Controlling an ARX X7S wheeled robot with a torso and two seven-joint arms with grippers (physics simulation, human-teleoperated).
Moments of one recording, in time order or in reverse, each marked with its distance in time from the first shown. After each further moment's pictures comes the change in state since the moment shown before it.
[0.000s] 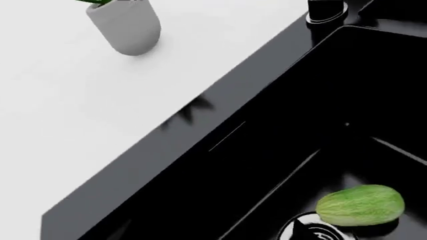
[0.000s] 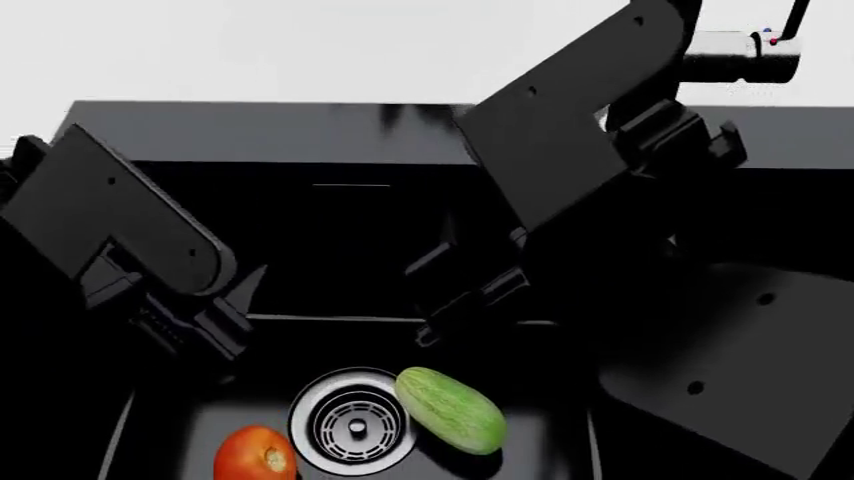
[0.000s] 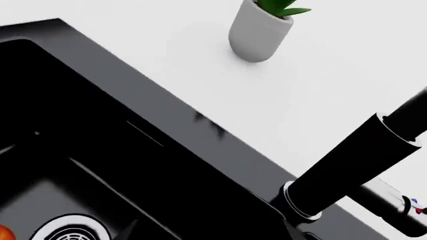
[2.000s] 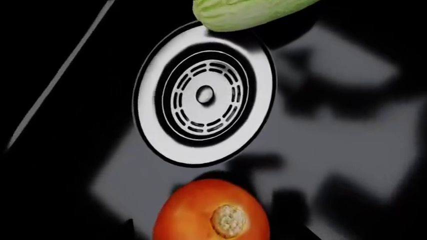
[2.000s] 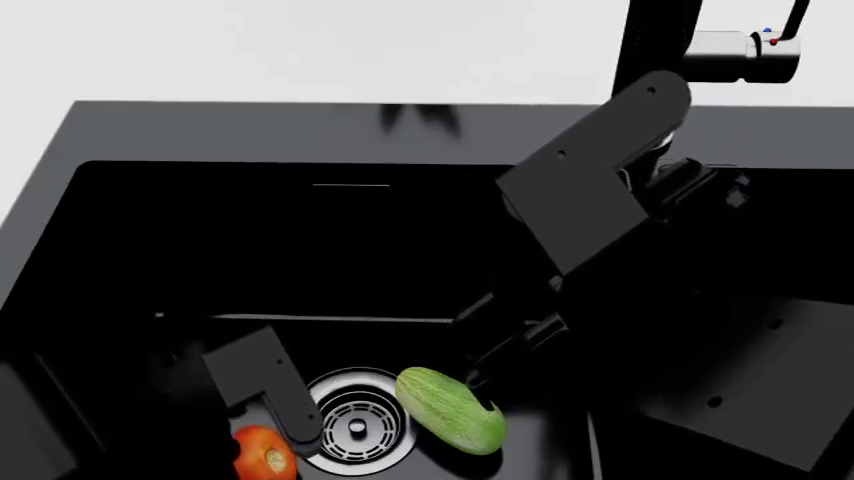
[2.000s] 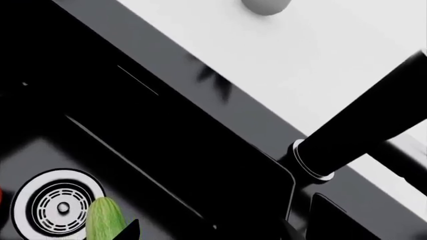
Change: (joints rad) left arm -0.062 0.040 0.667 -0.797 0.030 0.410 0.374; right arm 0.003 0.197 -0.288 0.101 0.062 -0.271 -0.009
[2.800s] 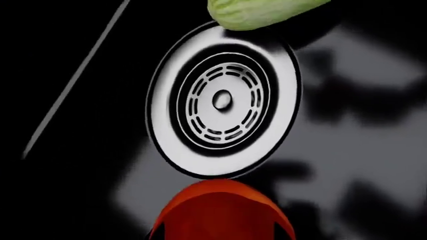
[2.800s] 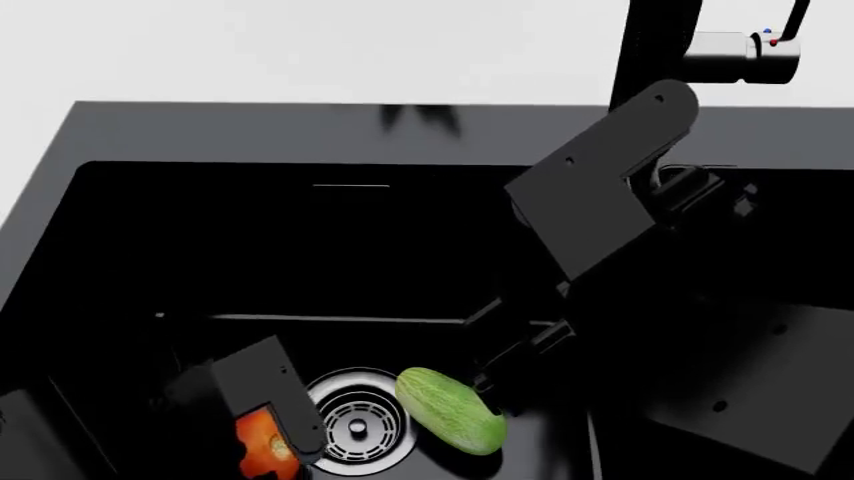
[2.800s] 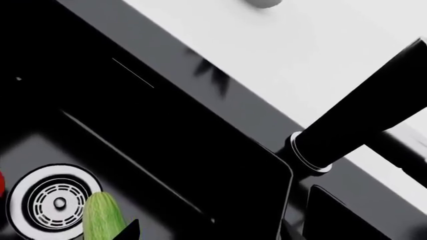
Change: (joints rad) left arm 0.039 0.018 0.028 -0.088 0.069 0.144 -0.027; right arm -0.008 0.014 -0.010 0.005 0.011 -0.010 0.016
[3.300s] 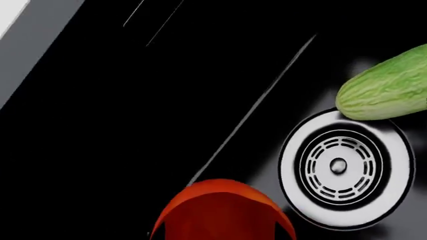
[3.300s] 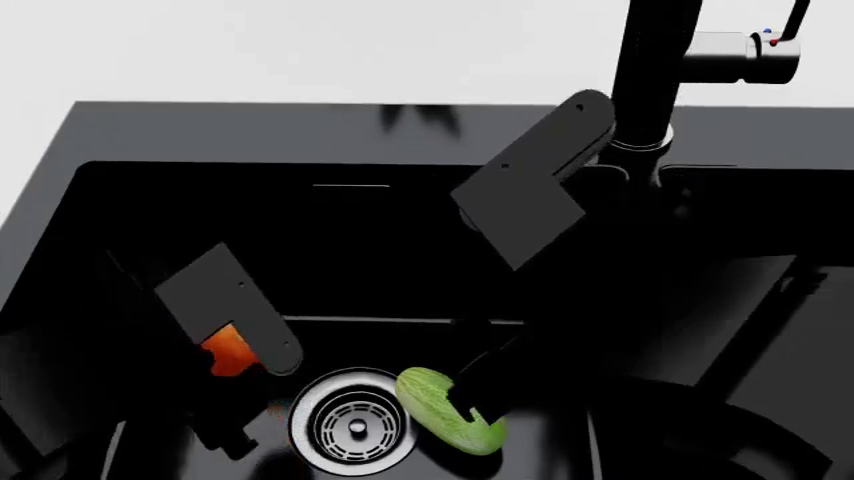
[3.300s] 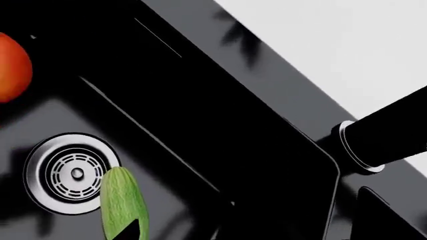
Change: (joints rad) left arm -0.010 -0.092 -0.169 0.308 0.022 -0.107 -0.284; right arm 0.097 -0.111 -0.140 0.163 -0.040 0.067 -0.071
